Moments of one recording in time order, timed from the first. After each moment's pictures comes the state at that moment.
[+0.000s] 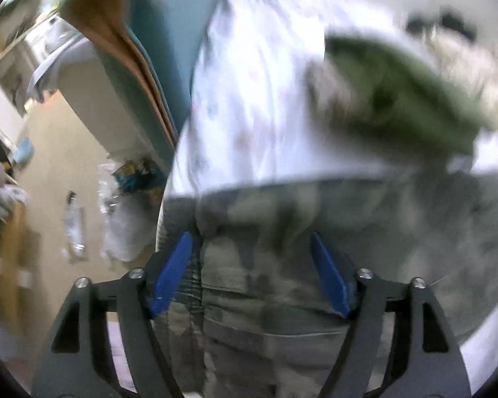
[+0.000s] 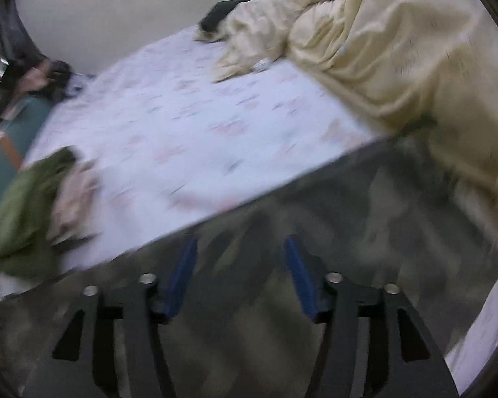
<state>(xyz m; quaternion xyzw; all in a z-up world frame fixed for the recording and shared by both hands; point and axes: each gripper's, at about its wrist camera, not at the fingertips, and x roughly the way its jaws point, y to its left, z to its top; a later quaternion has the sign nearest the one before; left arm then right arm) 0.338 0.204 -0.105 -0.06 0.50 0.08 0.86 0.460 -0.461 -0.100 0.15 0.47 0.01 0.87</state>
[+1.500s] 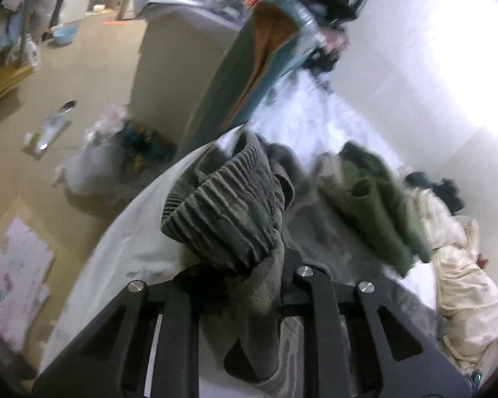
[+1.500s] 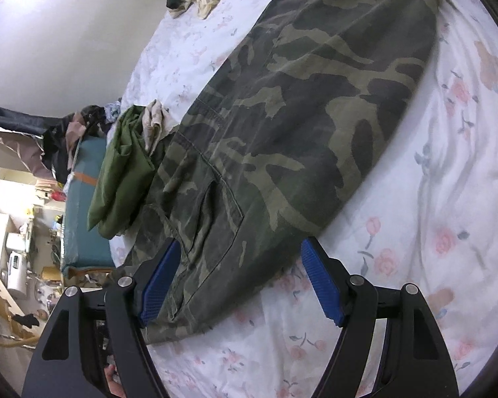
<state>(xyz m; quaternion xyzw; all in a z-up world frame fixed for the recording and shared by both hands) 0.223 0.218 -0.125 -0.35 0.33 0.16 0.86 0.269 -0.443 -0.136 0.44 0.50 0.07 0.75</state>
